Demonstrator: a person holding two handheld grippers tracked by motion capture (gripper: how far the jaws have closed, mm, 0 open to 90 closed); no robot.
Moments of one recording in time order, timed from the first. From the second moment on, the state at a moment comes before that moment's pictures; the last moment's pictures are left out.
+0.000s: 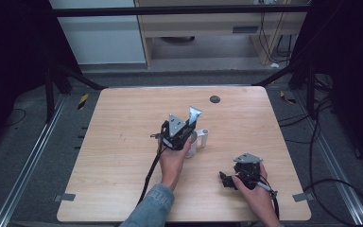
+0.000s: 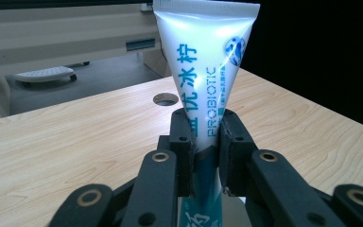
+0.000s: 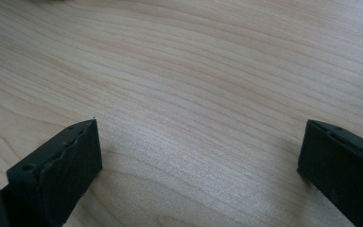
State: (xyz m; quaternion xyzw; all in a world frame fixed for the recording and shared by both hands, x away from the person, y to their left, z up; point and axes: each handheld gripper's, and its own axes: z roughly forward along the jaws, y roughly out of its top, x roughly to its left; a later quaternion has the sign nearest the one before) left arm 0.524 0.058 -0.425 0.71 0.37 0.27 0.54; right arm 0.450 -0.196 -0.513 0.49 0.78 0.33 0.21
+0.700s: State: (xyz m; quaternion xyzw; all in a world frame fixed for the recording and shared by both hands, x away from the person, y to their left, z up) left arm 0.523 0.059 -0.432 0.71 0.37 0.27 0.54; right arm 0.450 -0.196 -0.513 0.49 0.78 0.33 0.21
